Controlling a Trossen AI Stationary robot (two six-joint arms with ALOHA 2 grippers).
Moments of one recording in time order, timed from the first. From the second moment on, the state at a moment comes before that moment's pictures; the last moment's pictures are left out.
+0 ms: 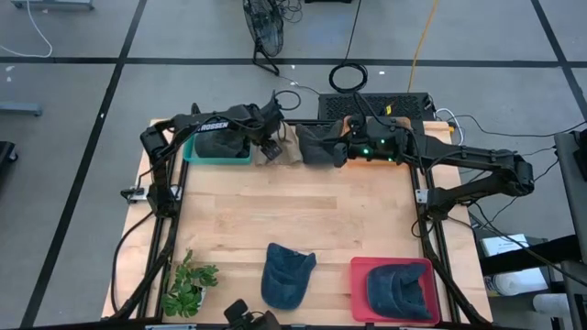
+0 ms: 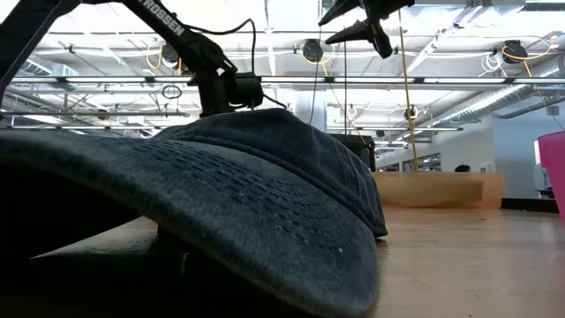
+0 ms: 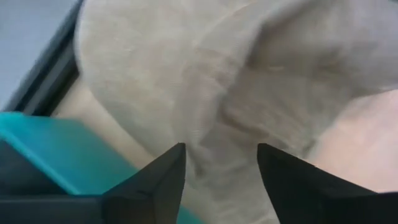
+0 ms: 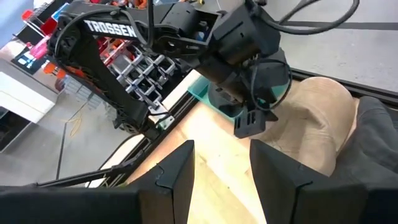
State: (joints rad) left arm 0.60 1.91 1.39 -0.74 -0.08 -0.07; right arm -0.23 1.21 1.11 -0.24 0.10 0.70
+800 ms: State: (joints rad) left arm 0.63 1.91 1.39 -0.72 -0.05 -0.06; right arm -0.23 1.21 1.11 -0.24 0.10 0.70
